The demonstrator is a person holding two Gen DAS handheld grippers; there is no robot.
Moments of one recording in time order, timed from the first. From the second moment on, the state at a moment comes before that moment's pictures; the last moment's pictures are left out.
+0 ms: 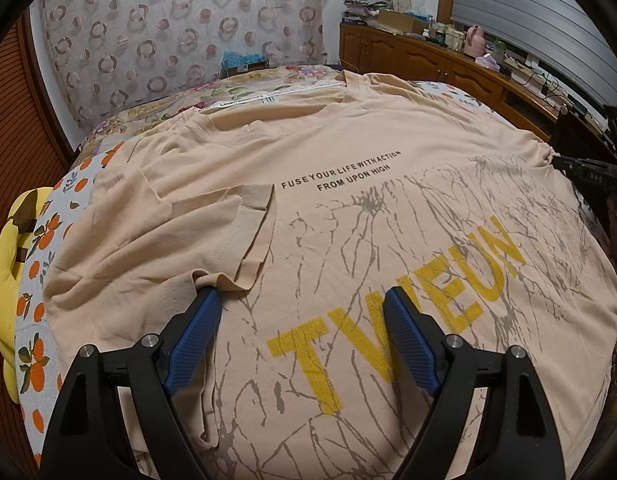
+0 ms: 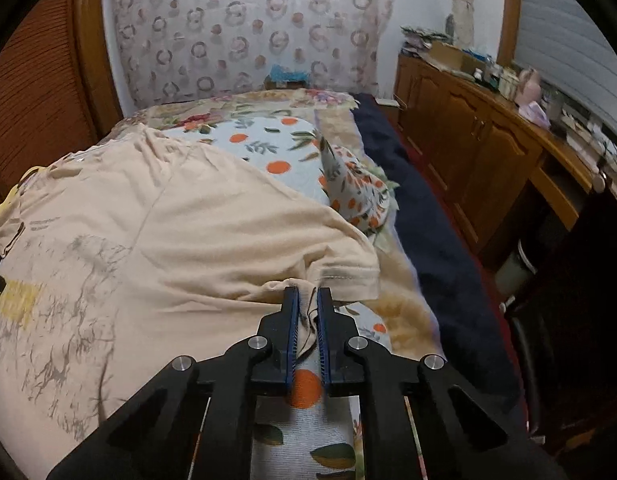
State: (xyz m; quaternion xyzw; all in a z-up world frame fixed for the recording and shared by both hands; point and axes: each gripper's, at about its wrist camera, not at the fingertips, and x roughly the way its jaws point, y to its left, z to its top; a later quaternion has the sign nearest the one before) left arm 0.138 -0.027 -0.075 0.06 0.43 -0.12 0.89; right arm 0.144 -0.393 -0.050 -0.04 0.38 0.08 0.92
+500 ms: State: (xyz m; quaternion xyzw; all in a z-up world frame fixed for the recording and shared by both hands) left arm 0.139 -0.027 -0.075 0.06 0.43 -0.11 0.89; right arm 0.094 -0.274 0.038 -0.09 0.28 0.25 0.92
